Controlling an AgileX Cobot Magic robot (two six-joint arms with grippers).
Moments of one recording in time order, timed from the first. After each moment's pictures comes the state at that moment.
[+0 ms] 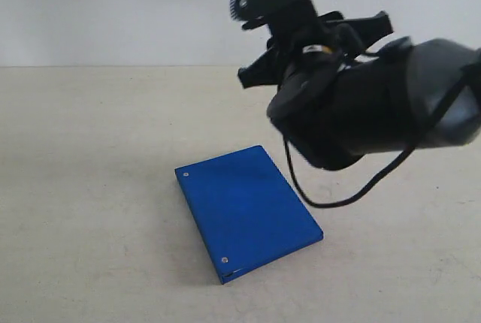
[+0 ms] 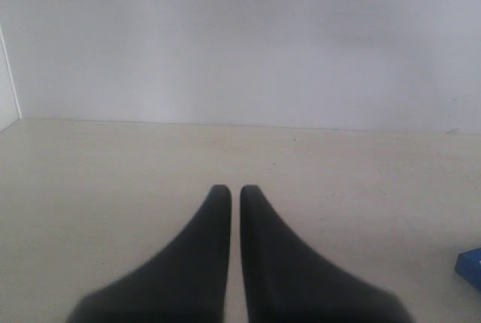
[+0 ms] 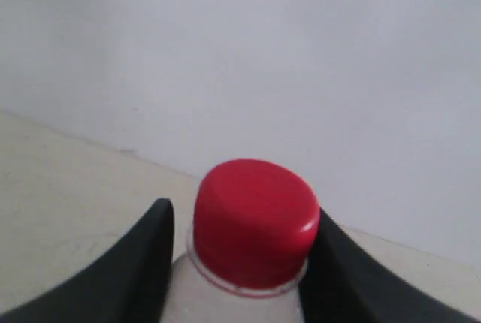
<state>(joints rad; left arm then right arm) 0.04 0.00 0.00 0.11 0.16 -0.13 0.81 1.78 -1.05 1.28 -0.96 -1.27</state>
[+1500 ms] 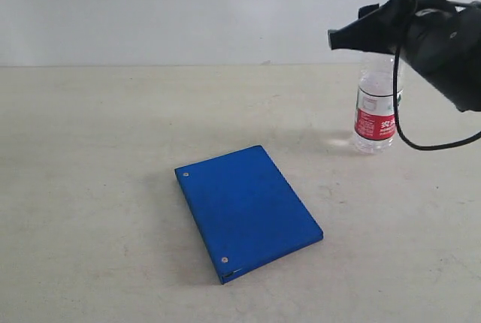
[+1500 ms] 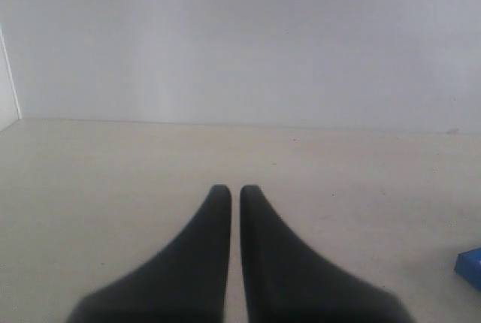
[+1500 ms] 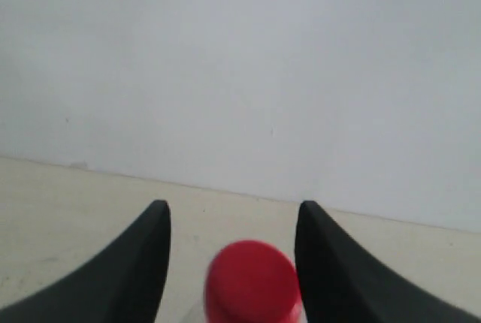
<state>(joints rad) 0.04 0.00 0.00 0.11 0.16 -0.13 0.41 1.65 -0.94 0.88 -0.57 -0.89</state>
